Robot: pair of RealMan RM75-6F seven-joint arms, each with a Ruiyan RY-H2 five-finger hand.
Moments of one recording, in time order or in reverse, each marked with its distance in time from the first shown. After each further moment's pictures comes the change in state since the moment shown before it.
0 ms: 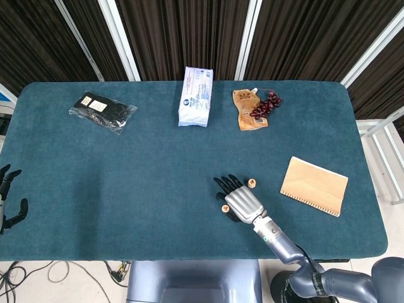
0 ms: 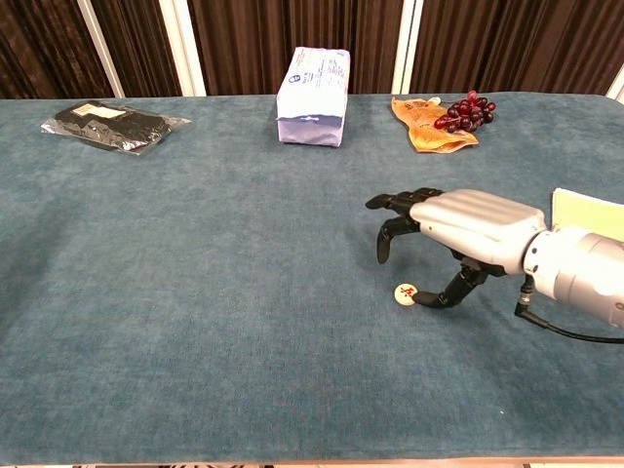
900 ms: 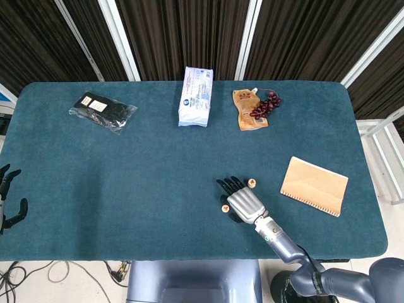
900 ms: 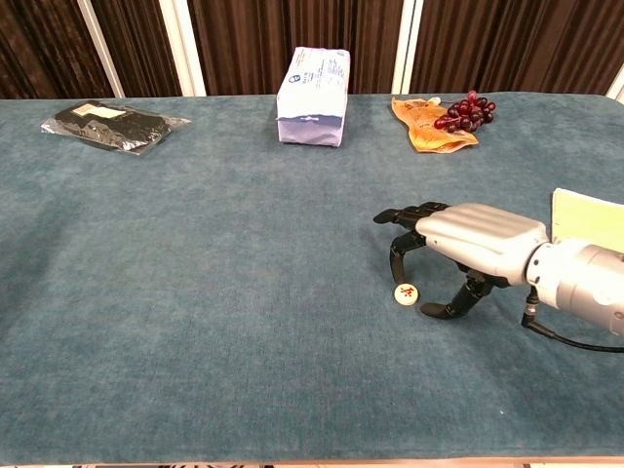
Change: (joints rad) left arm 0.000 0.000 0.000 0.002 0.000 -0.001 -0.002; right arm -0.004 -0.019 -0.006 0.055 0.000 -0.030 0.021
